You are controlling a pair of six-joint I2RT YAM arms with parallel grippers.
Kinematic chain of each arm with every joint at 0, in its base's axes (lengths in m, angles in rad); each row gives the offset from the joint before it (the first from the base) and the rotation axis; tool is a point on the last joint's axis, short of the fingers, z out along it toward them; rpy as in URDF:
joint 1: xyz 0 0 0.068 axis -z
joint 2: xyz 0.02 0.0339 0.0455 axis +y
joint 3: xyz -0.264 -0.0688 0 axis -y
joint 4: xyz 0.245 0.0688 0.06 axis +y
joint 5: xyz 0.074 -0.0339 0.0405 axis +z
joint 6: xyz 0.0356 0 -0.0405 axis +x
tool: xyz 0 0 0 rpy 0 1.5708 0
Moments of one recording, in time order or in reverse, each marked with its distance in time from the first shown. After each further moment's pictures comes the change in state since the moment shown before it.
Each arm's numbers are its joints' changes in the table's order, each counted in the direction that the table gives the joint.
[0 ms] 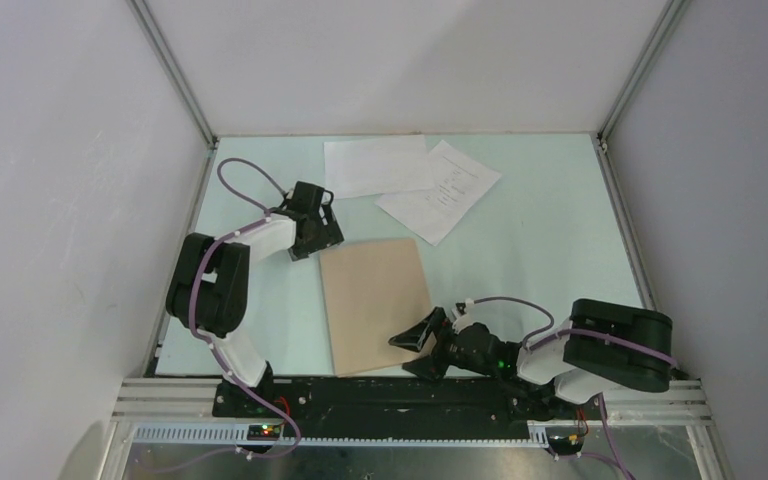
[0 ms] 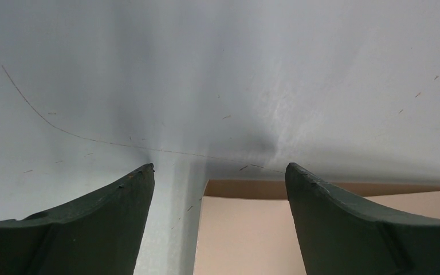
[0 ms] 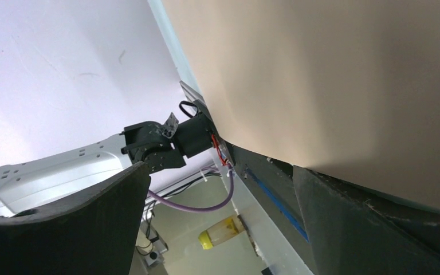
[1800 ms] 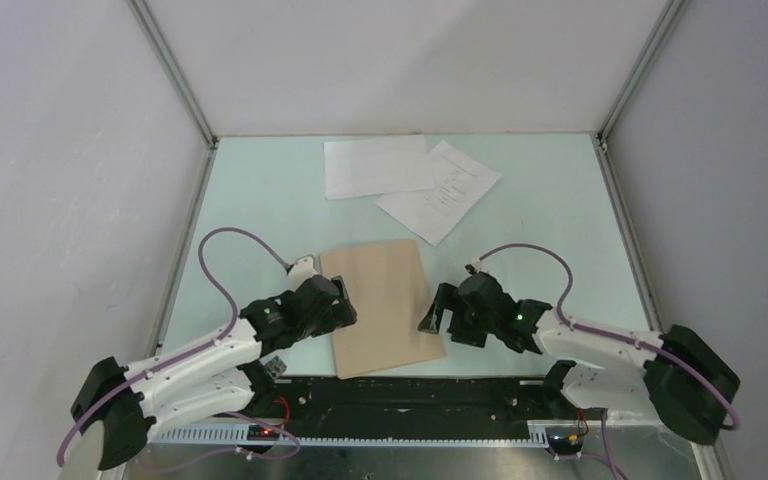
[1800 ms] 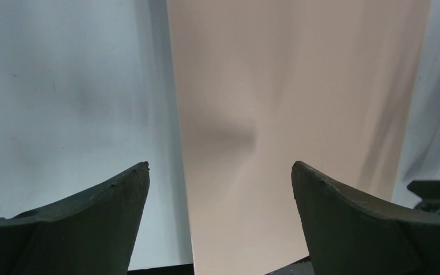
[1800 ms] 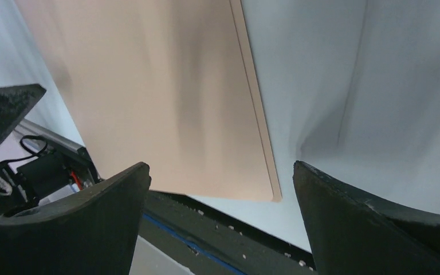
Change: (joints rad) left arm 0.571 -0.847 -0.552 0.222 0.181 -0.407; right arm 0.343 -0.283 0.372 1.118 0.131 -0.711
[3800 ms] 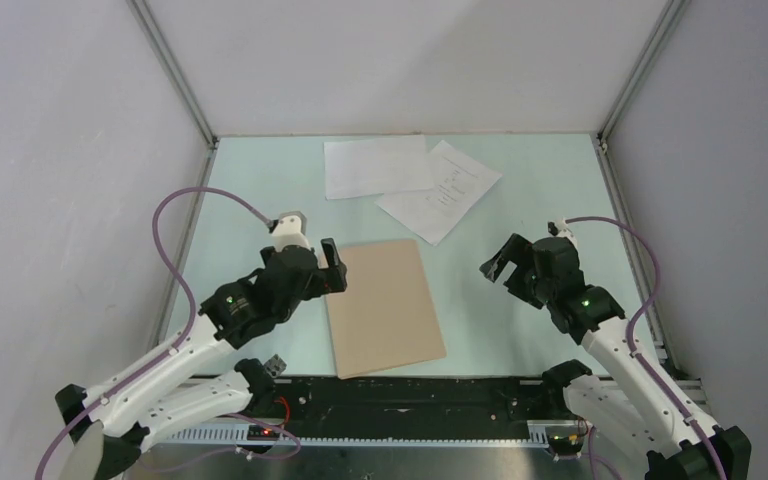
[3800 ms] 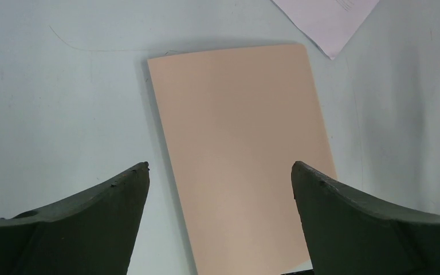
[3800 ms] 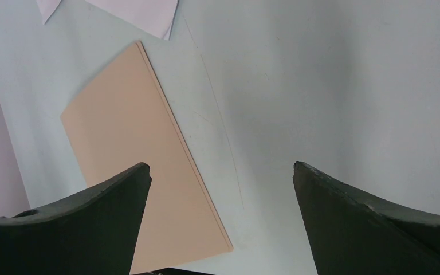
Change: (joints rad) left arm -0.018 -0.085 0.336 0.107 0.182 0.324; right arm 0.495 -0.388 0.142 0.359 -0.114 -0.232
